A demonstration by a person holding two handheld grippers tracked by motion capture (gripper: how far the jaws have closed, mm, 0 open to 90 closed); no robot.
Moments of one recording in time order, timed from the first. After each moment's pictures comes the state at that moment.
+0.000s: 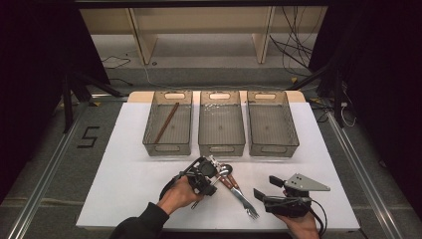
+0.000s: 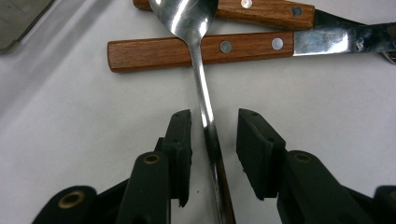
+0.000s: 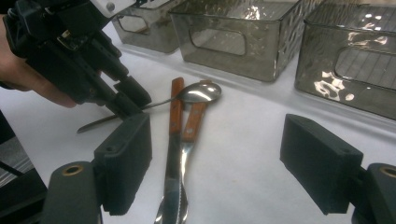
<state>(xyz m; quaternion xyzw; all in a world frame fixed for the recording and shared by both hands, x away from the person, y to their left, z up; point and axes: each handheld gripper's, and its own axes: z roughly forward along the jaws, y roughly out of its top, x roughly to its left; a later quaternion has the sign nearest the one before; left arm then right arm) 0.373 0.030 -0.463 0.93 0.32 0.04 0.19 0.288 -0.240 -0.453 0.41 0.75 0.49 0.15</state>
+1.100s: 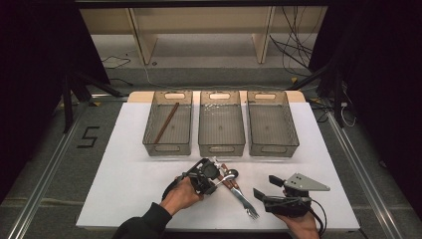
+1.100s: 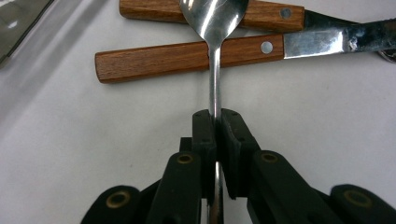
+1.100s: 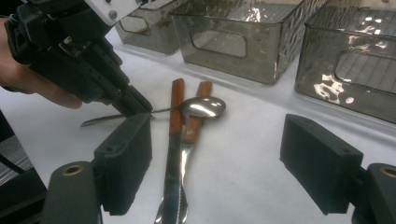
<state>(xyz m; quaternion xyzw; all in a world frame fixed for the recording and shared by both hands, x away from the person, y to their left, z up) 0.370 0.025 -0.463 0.93 0.30 0.05 0.20 0.289 -0.238 -0.452 0.41 0.75 0.49 0.15</state>
